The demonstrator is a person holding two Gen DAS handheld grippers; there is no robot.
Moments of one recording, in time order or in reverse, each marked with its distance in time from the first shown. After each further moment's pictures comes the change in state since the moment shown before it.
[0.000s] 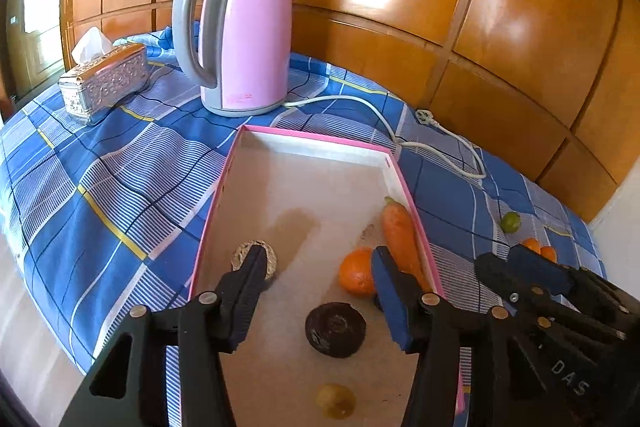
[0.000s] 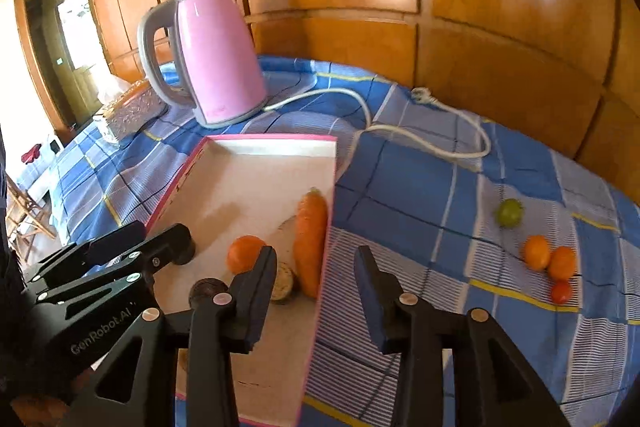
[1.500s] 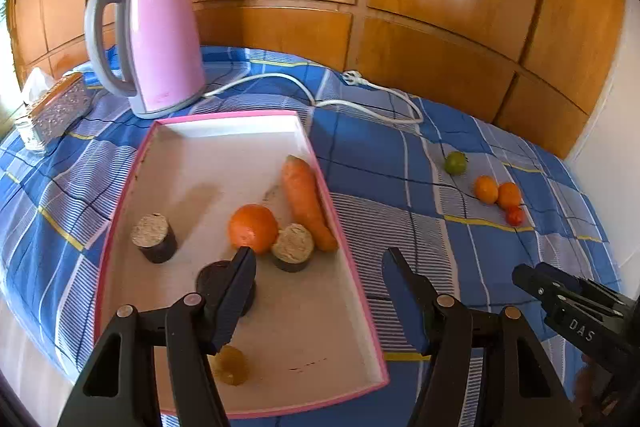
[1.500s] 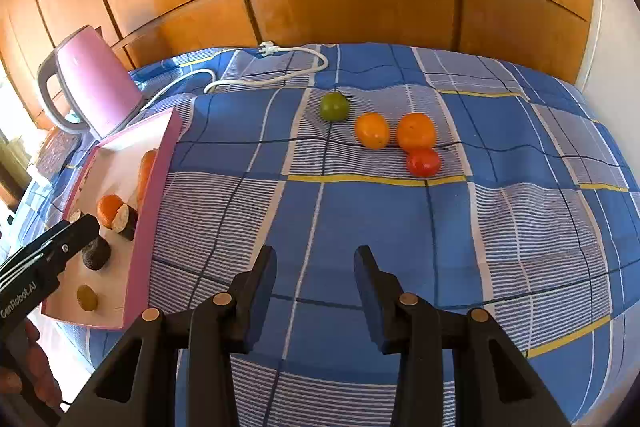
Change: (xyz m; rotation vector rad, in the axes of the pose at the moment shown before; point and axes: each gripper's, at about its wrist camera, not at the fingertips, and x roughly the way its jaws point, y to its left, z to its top) left arm 0.000 -0.081 -0.036 0.196 0.051 -0.073; right arm -0.039 -0.131 -0.084 0.317 0.075 -0.174
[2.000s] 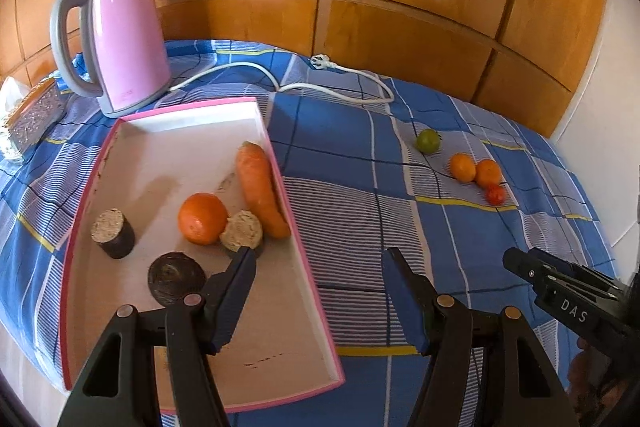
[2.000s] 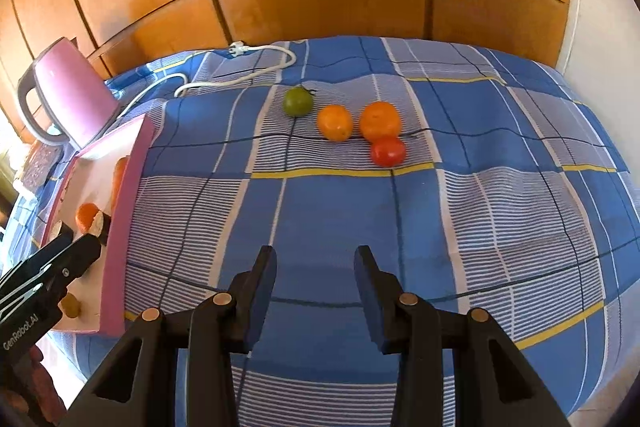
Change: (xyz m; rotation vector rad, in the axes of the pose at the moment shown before) left arm 0.012 -0.026 -0.006 0.052 0.039 -0.051; right arm 0.002 -0.024 -0.002 0.058 0.010 -0.049
